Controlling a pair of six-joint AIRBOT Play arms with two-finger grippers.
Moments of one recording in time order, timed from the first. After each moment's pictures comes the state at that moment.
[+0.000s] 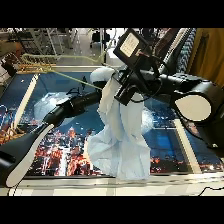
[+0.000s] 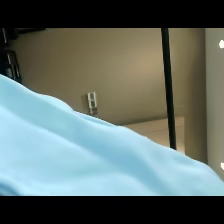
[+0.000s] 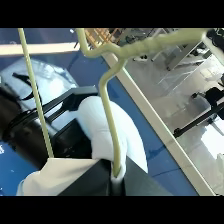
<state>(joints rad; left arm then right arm) -0.34 -1.71 1.48 -0.41 -0.99 -1.02 0.60 -1.17 1.67 -1.44 0.82 0.88</state>
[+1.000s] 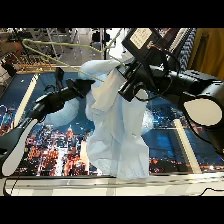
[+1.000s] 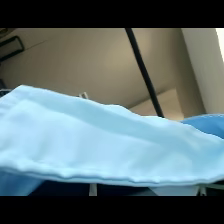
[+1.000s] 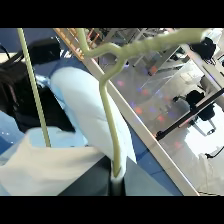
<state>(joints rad) -0.10 -1.75 1.50 -0.45 -1.36 -0.78 0.61 -1.13 1.67 -1.53 0.78 0.97</state>
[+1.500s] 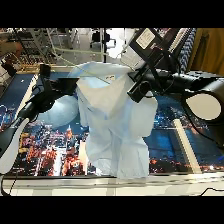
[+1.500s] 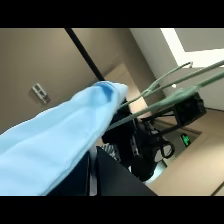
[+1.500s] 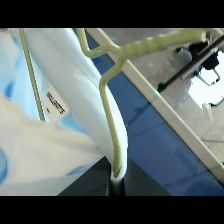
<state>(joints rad) 0.01 -1.75 1.50 -0.55 -1.63 -0.72 0.54 -1.14 1.67 -1.60 0.93 1.07</state>
